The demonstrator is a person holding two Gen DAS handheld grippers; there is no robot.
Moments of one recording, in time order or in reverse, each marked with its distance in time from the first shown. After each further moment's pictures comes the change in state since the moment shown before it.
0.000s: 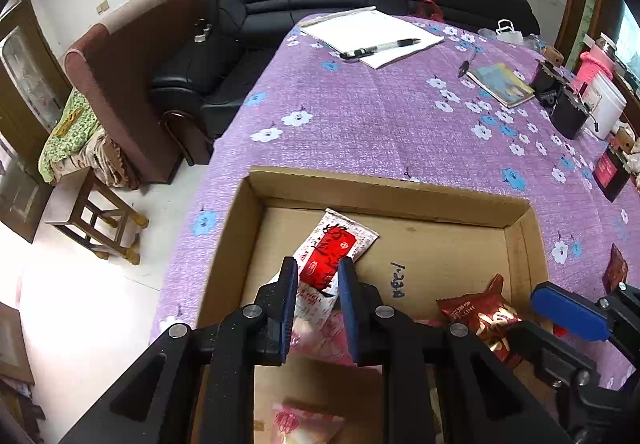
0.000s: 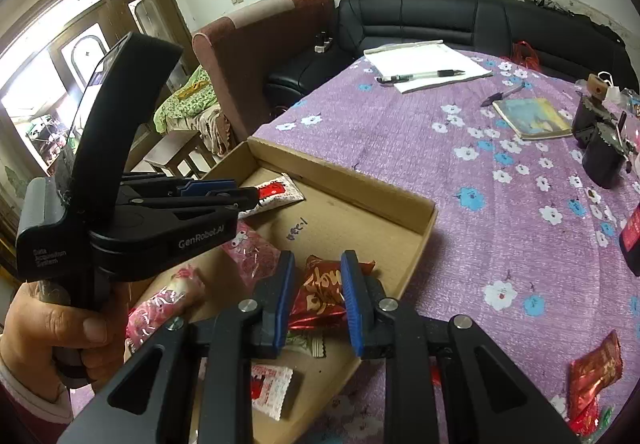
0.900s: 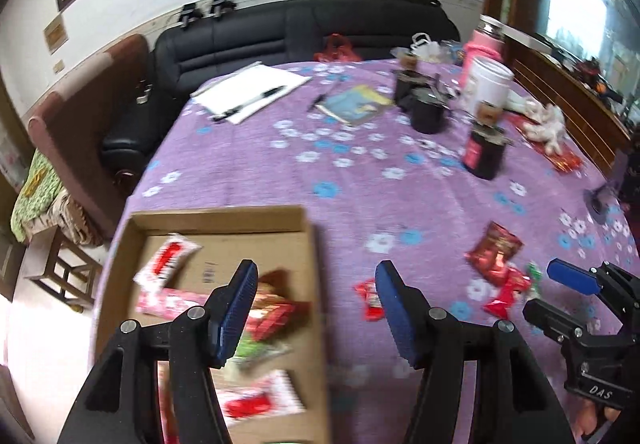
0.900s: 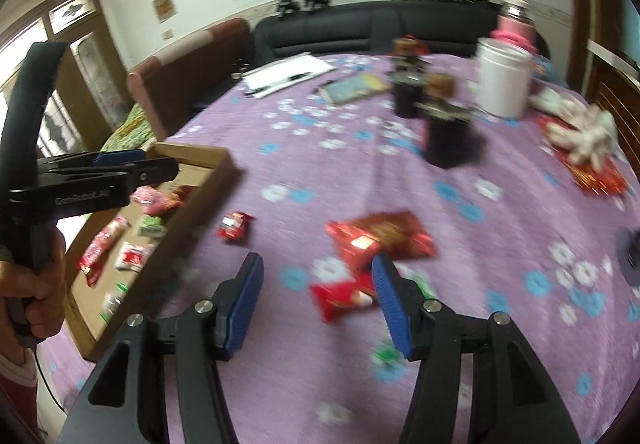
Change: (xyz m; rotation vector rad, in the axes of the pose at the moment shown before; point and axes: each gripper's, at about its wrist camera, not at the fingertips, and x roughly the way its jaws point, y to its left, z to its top) left arm -0.089 -0.142 -0.031 0.165 -0.146 -0.140; right arm -0.143 -0.129 -0.105 0.163 -0.082 -0.218
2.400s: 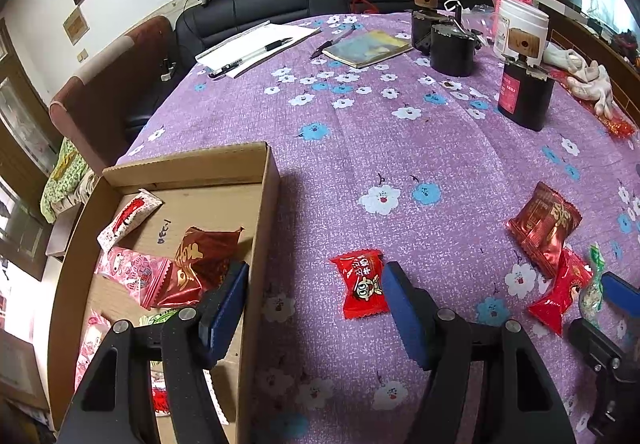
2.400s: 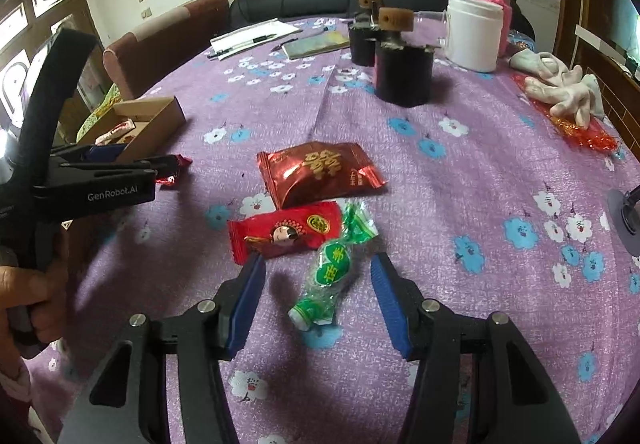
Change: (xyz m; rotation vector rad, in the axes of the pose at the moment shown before) left arm 0.066 -0.040 -0.026 -0.017 0.086 0.172; right arm 0.031 -0.028 -0.035 -0.019 0.079 -0.069
